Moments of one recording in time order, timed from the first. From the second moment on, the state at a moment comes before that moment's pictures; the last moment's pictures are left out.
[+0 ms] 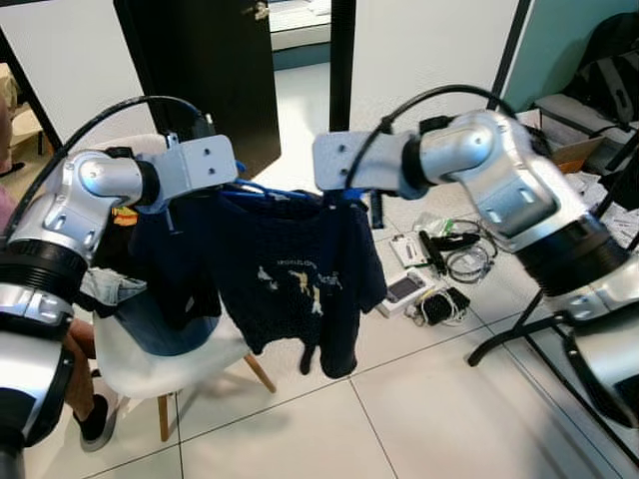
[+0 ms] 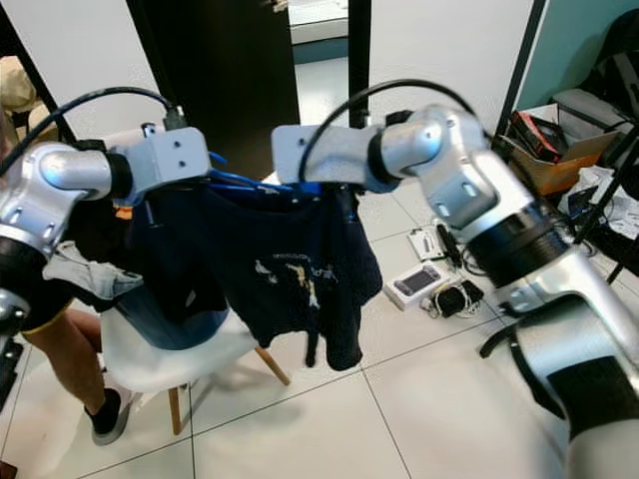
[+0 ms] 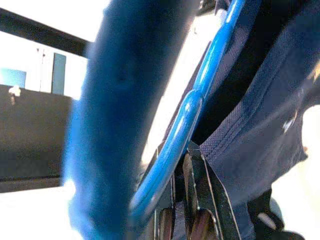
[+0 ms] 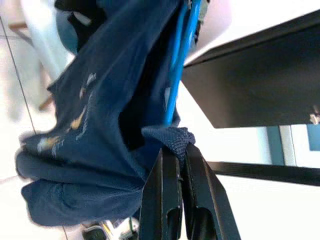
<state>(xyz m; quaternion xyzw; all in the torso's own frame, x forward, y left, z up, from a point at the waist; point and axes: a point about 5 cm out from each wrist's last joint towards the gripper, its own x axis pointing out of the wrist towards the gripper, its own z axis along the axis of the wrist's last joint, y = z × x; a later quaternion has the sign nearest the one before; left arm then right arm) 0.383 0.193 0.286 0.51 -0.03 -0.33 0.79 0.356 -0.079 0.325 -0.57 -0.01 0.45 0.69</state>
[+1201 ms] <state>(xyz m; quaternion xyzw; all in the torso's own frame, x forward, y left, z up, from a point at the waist) 0.385 0.186 0.290 0.36 -0.06 -0.28 0.89 0.351 -0.070 0.304 -0.44 0.01 0.47 0.77</state>
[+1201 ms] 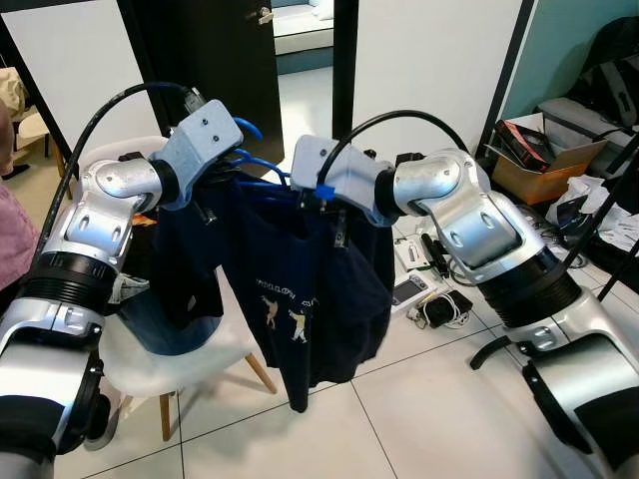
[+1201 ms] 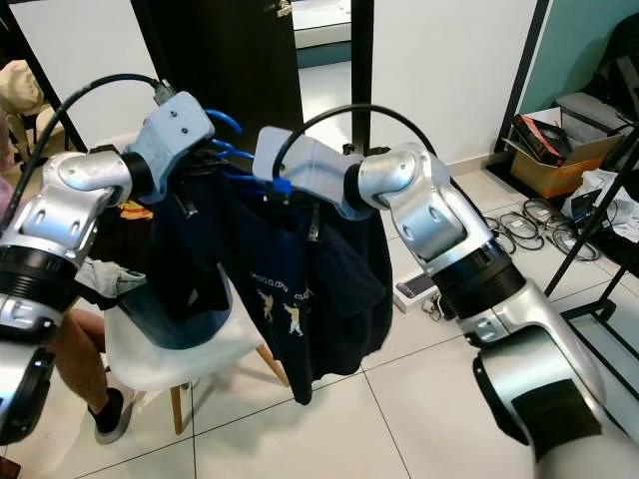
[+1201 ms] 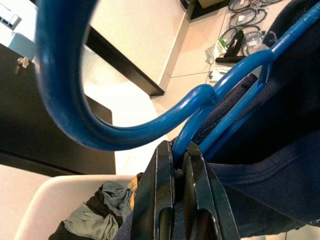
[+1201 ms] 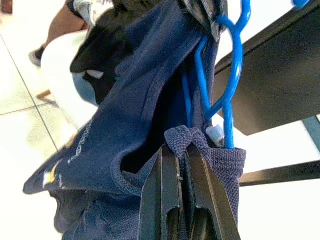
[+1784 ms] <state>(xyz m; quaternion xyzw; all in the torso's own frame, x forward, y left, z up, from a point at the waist) 0.373 0.159 0.265 0.24 -0.04 -0.34 0.91 0.318 -0.071 0.306 -0.36 -0.03 0.55 0.75</state>
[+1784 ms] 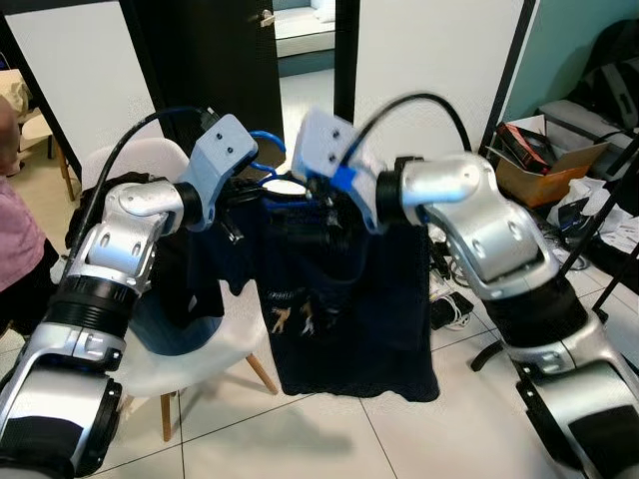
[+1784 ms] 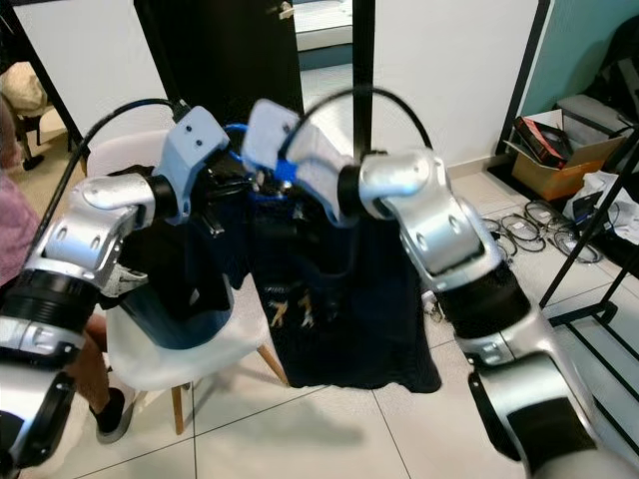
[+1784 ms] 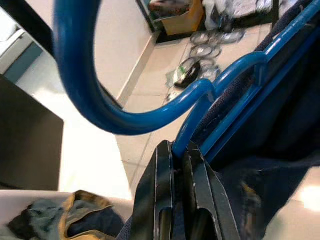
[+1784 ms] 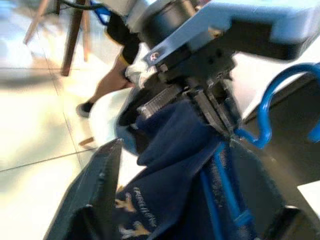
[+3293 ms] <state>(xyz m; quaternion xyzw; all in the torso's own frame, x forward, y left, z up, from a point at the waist) 0.325 0.136 0.183 0.06 -0.09 -0.31 0.94 0.282 -0.260 0.051 0.06 0.20 -0.07 0.98</state>
